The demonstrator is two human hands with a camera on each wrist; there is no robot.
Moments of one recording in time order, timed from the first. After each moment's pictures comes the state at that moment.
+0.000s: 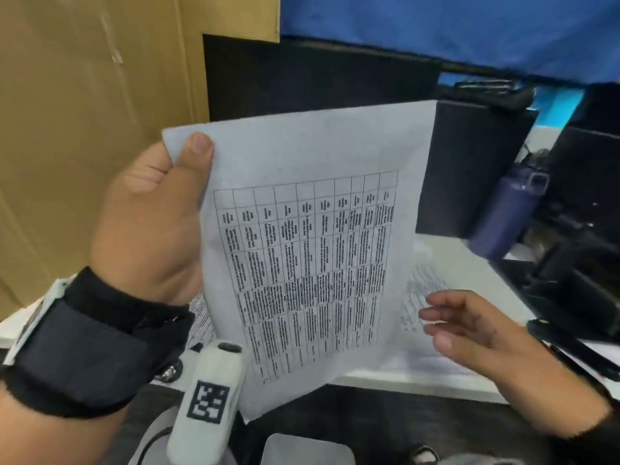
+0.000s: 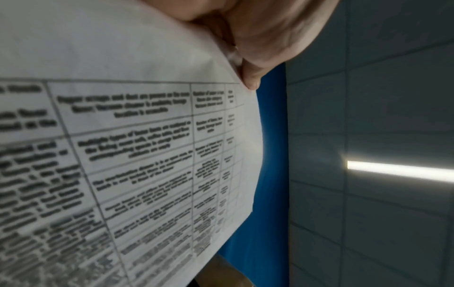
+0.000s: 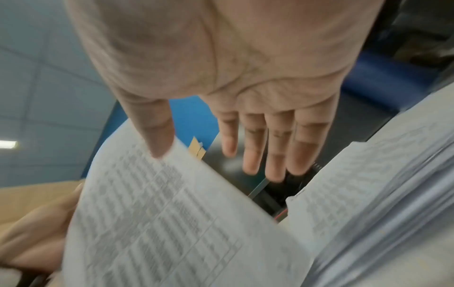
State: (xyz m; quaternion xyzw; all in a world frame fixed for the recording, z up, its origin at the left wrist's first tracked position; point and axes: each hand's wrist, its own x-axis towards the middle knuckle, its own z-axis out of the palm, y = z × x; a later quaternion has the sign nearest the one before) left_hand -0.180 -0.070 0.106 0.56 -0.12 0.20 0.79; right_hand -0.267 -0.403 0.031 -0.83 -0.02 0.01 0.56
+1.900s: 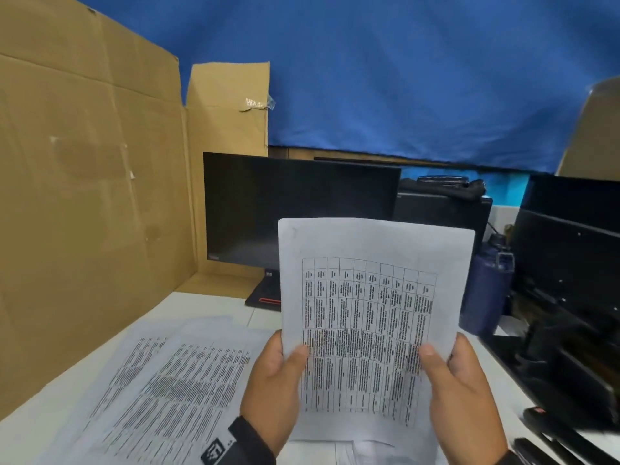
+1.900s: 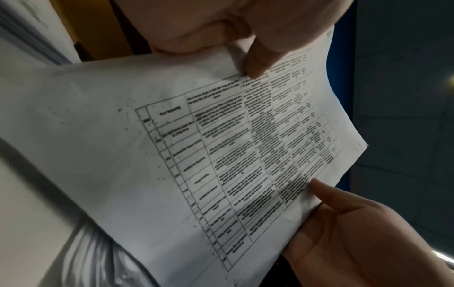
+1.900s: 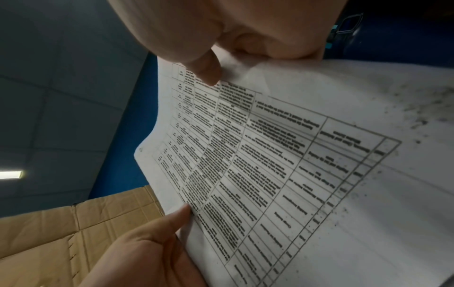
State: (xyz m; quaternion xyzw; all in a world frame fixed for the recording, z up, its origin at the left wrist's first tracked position) left_hand -0.151 -0.179 0.014 0.67 -0.08 0.06 0.74; right_hand -0.209 -0.375 0.041 -0.71 0.07 -0.29 0.63
